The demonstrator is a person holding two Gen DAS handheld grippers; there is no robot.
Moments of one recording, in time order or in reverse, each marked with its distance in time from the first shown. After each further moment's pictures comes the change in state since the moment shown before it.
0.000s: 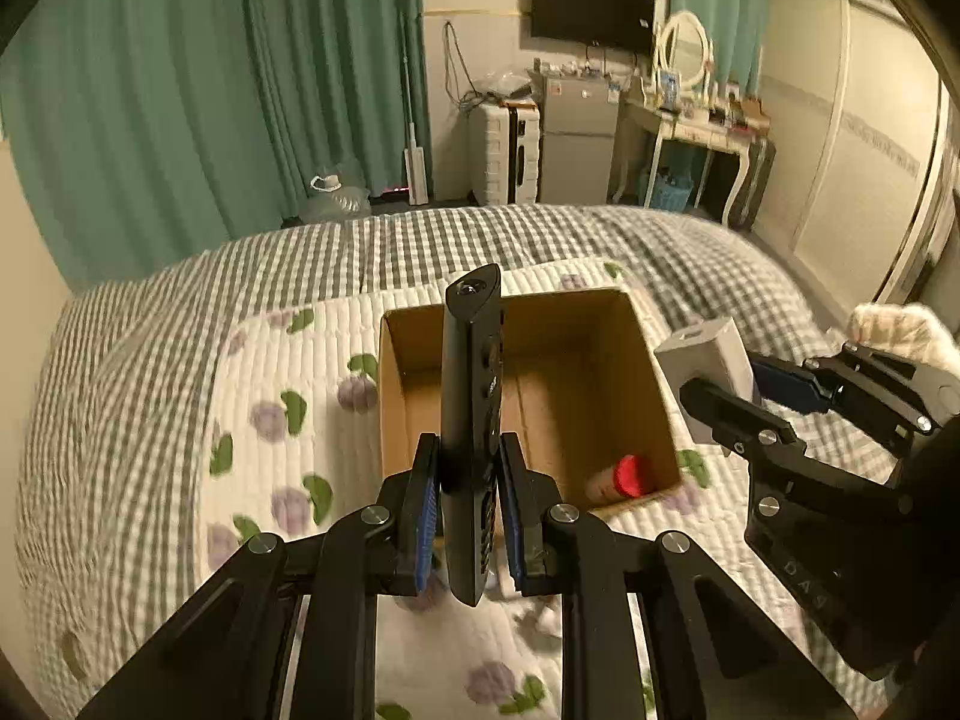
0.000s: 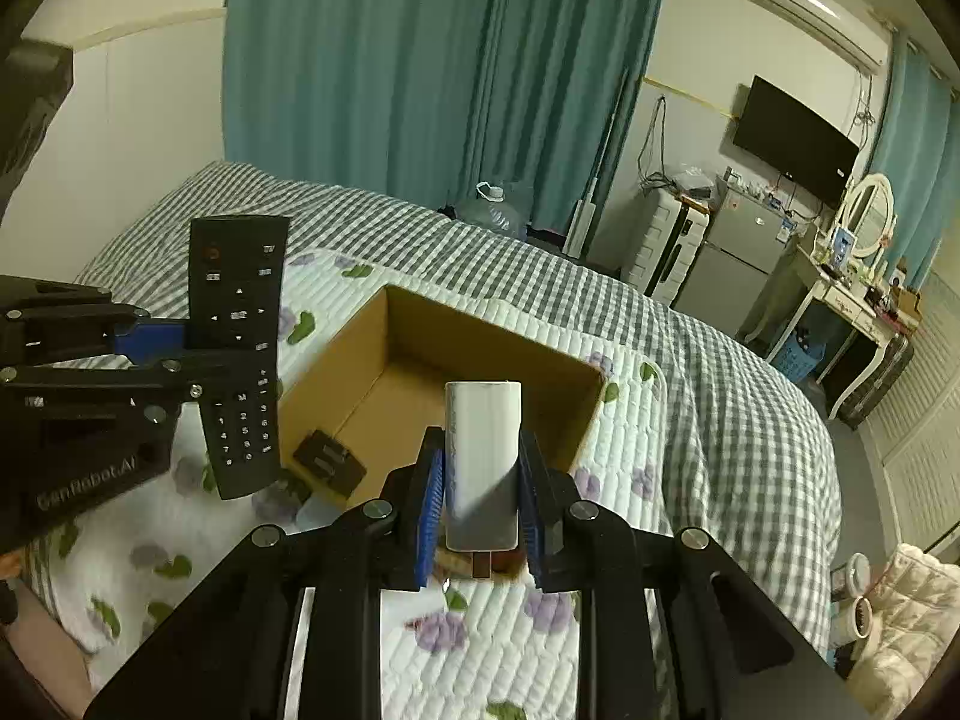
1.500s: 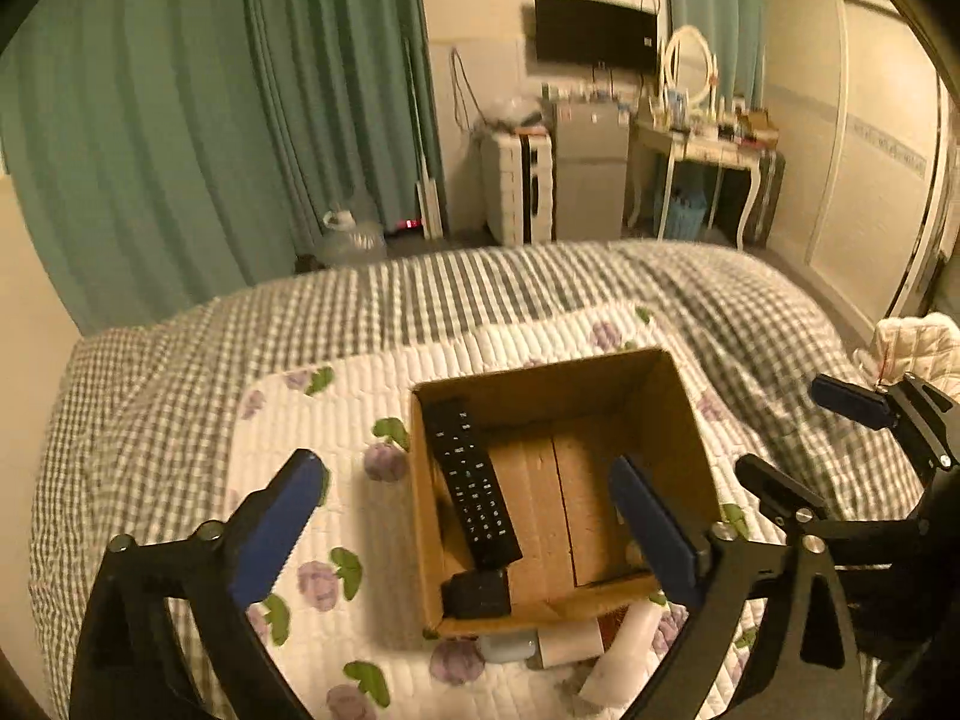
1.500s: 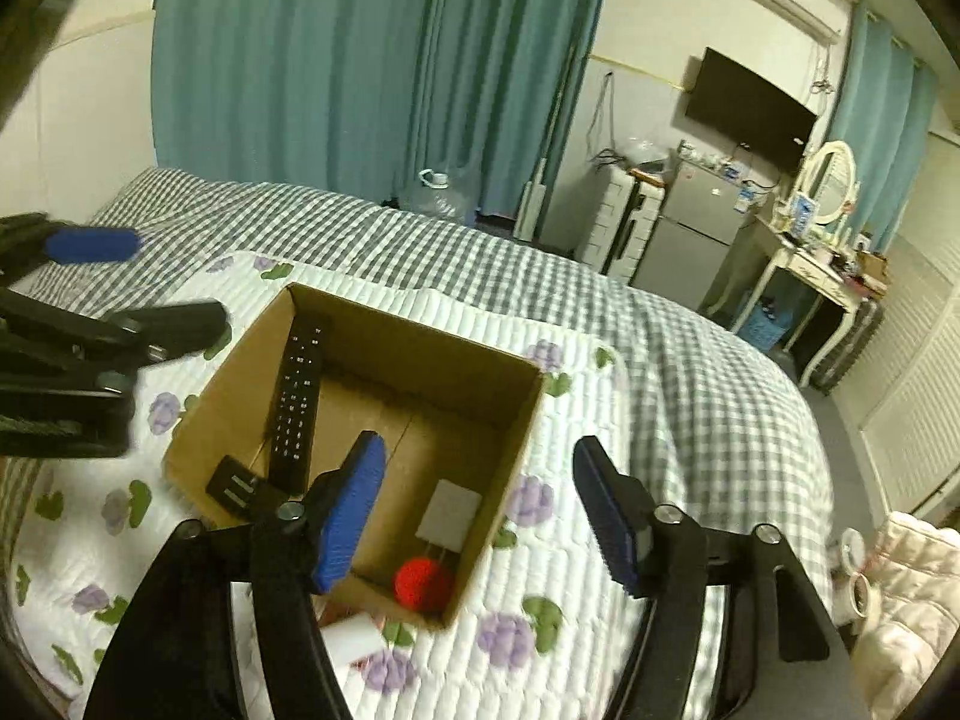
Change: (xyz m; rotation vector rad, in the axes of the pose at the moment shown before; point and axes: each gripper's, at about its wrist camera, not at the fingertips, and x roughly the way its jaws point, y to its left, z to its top) left arm 0.004 0.014 0.024 0.011 -0.104 0.041; right arm 0.034 -0.027 -0.003 0.075 0.029 -0.114
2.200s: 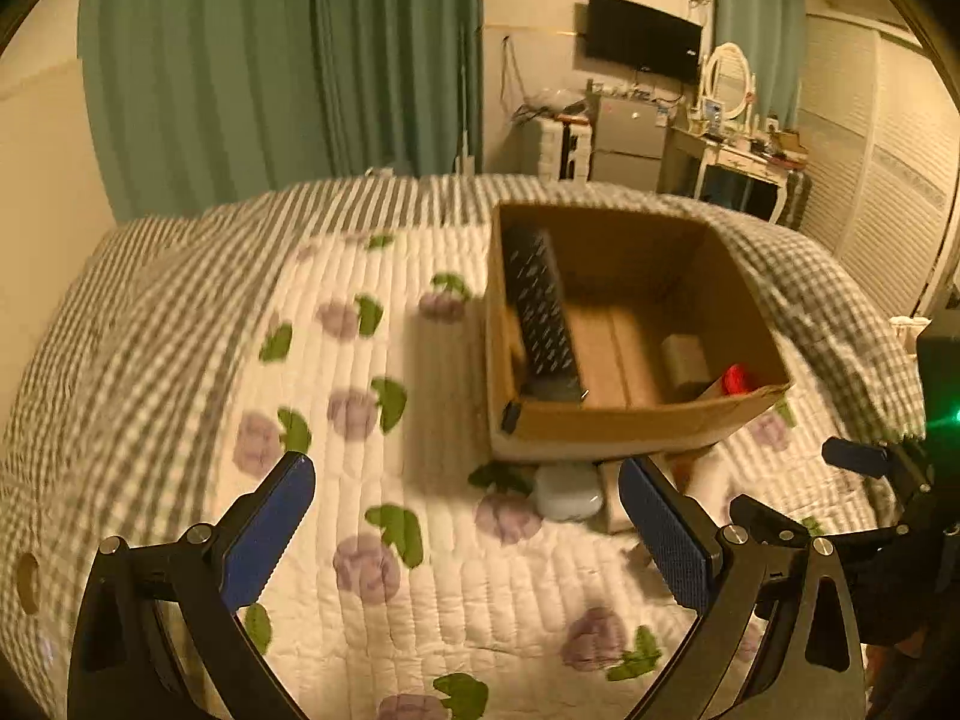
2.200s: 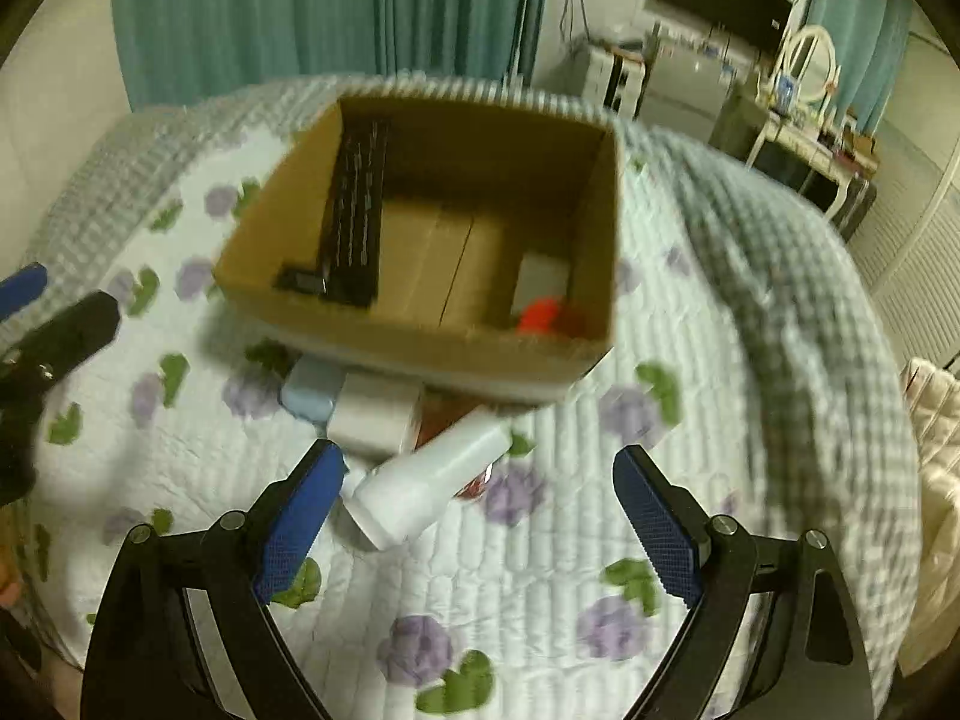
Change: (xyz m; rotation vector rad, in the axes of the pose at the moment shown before) left arm 0.008 0.041 -0.145 -0.132 0.030 0.021; right arm 0.020 0.074 -0.105 0.145 0.259 -0.008
